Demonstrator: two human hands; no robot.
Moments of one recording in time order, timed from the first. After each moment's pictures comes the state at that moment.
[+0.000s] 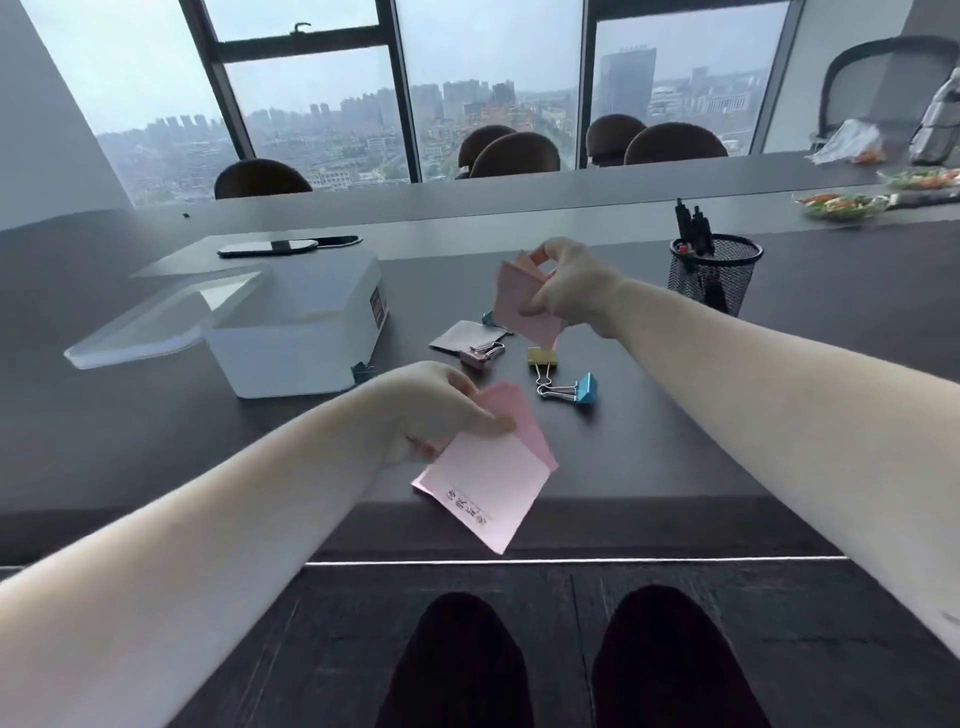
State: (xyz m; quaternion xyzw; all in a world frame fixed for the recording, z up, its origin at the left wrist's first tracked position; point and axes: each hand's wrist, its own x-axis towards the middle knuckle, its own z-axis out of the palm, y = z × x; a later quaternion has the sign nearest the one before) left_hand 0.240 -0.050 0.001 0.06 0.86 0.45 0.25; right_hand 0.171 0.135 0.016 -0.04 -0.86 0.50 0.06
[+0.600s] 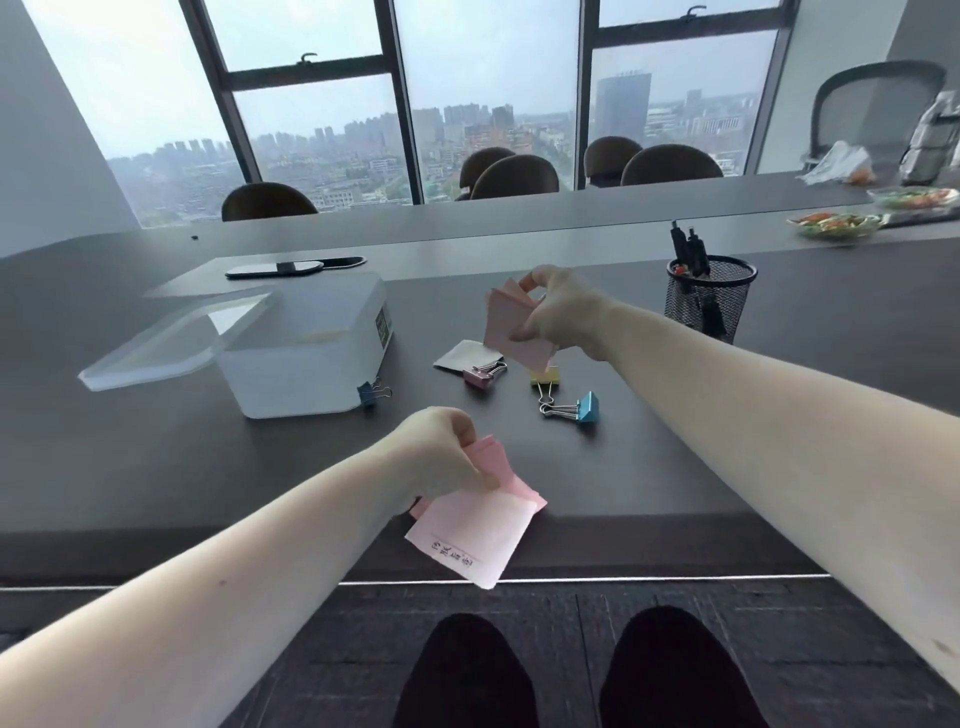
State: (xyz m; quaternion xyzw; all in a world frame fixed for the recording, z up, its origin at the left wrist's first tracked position) left_hand 0.240 -0.053 -0.027 0.09 0.93 0.33 0.16; right_hand 0.179 0.123 0.021 -0.03 -0.87 0.49 0.04
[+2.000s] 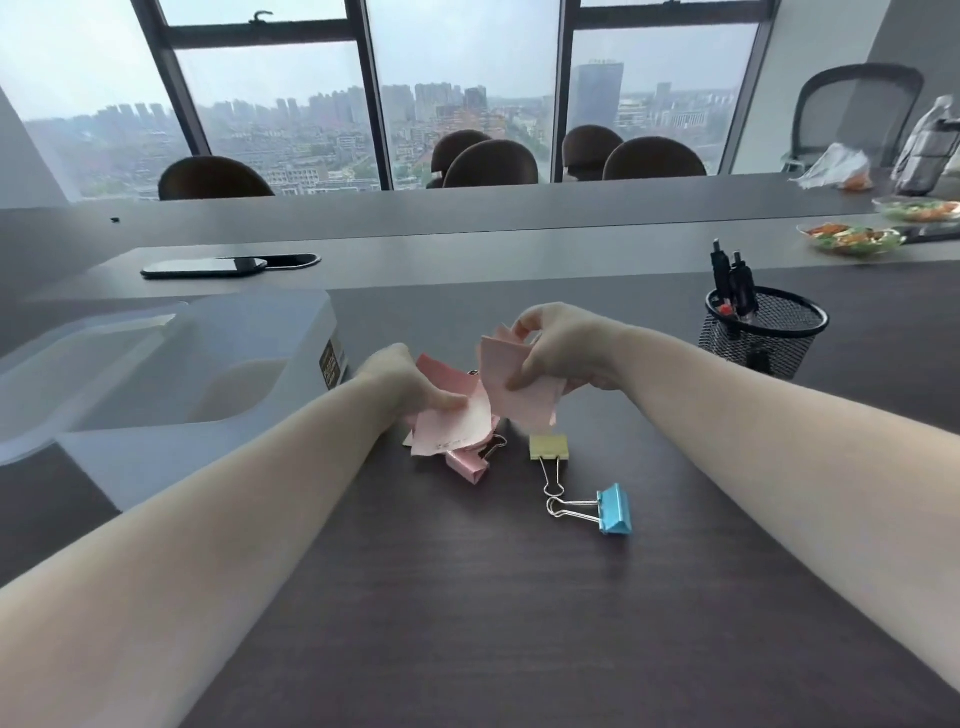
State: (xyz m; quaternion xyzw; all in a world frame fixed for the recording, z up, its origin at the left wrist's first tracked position) left_hand 0.049 -0.020 -0.024 0.02 0.95 0.29 0.09; right_hand 0.091 0.152 0.006 -0.07 -0.89 0.45 -0.08
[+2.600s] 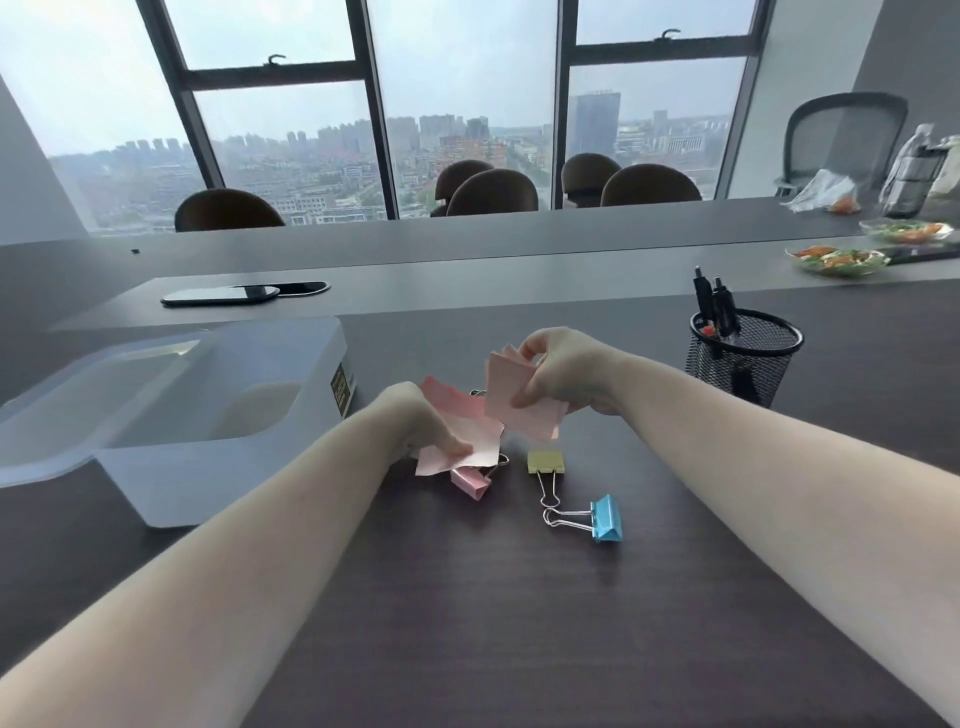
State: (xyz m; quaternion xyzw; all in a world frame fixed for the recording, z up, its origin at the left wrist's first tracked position) left_hand 0.070 -0.015 -0.018 -0.01 0.95 0.26 0.16; right_hand 0.106 0.153 0.008 -0.07 -0.88 0.46 -0.05
